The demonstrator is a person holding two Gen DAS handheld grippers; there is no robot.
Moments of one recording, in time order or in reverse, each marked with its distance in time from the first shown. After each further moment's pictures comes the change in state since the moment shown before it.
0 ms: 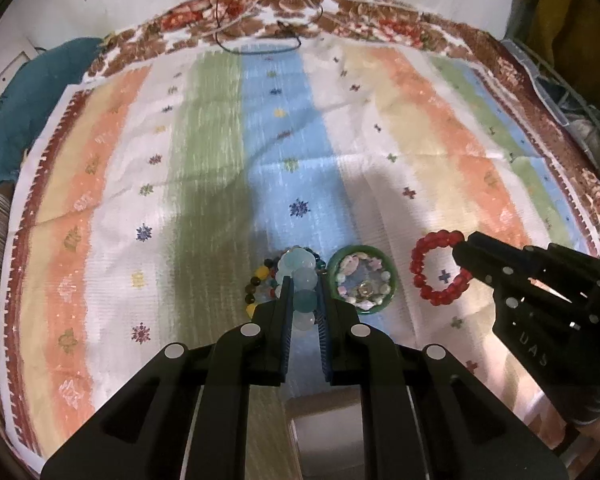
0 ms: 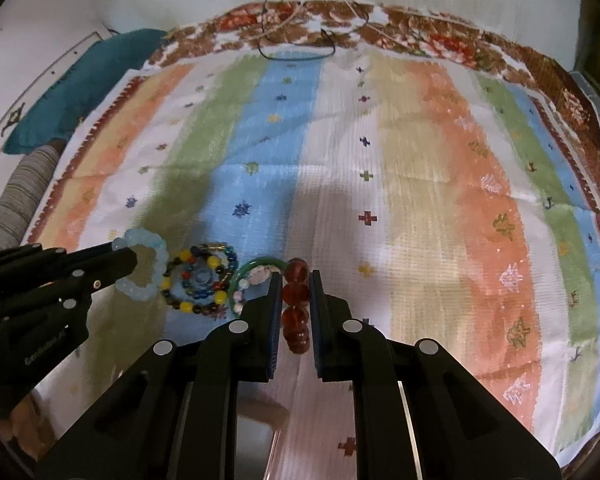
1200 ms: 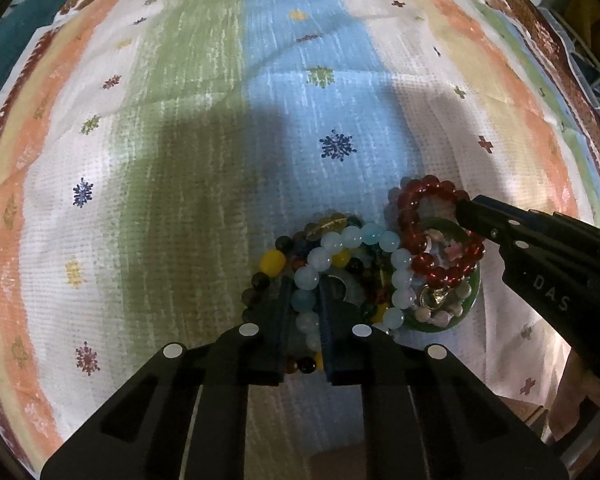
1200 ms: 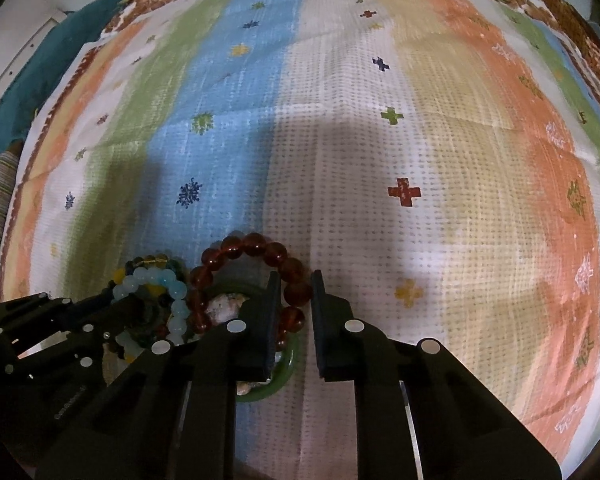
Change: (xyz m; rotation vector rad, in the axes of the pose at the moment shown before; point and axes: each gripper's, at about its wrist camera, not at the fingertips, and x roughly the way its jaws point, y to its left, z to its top) left arm 0.117 0.030 0.003 -0.042 0.238 -0.025; right arm 0.122 -0.015 0.021 0.096 0.210 0.013
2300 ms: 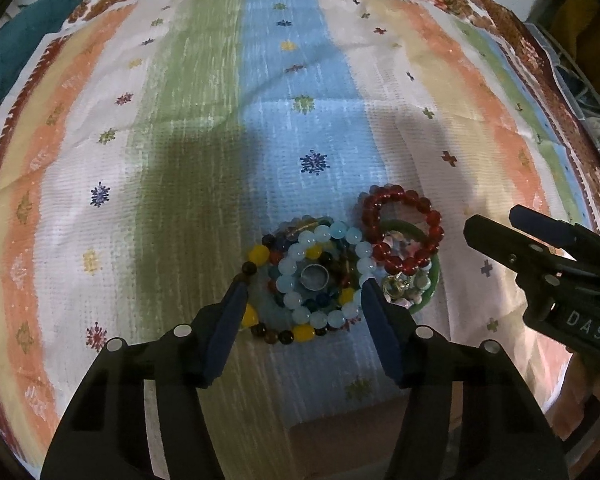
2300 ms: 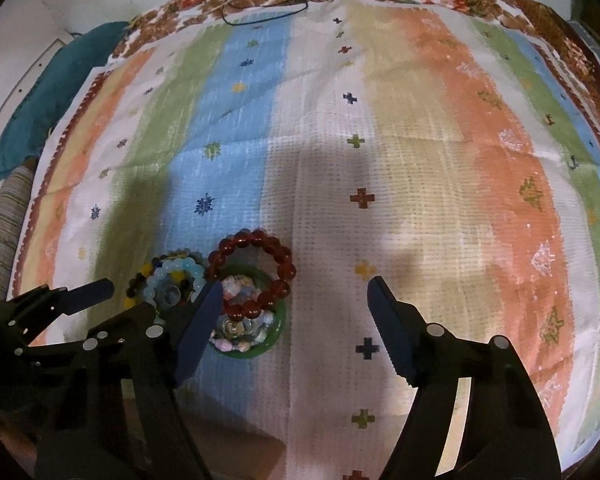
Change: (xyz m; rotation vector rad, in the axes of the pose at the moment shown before) left arm -0.033 -0.007 -0.009 -0.009 -0.059 -0.036; right arm -0.052 -0.009 -0.014 0.022 -0.070 0.004
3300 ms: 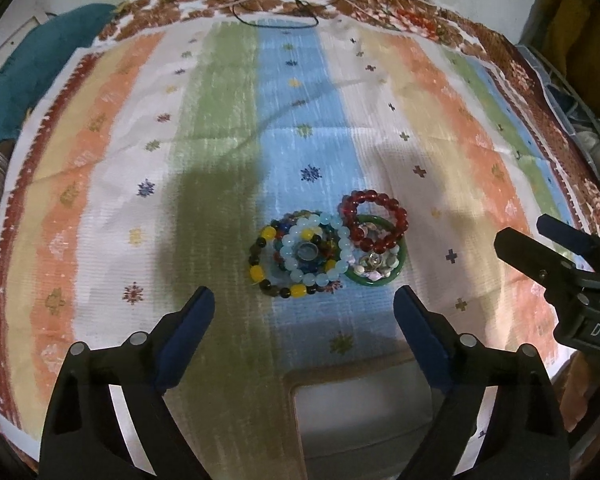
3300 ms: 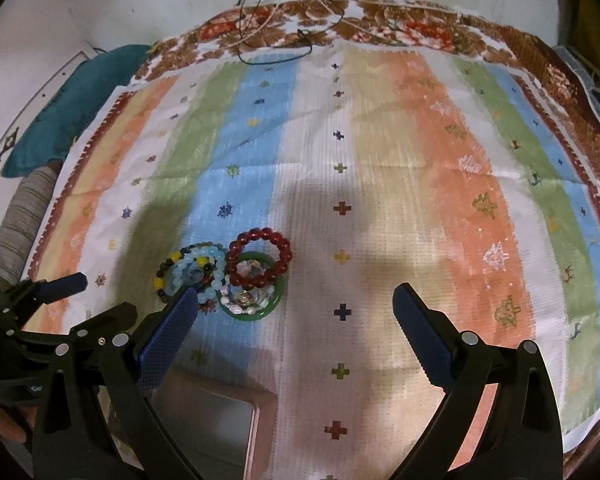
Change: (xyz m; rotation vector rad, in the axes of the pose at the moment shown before) left arm -0.065 -0.009 -0.035 -0.029 -0.110 0.024; right arm -0.071 -0.007 -0.031 -0.032 -0.123 0.002
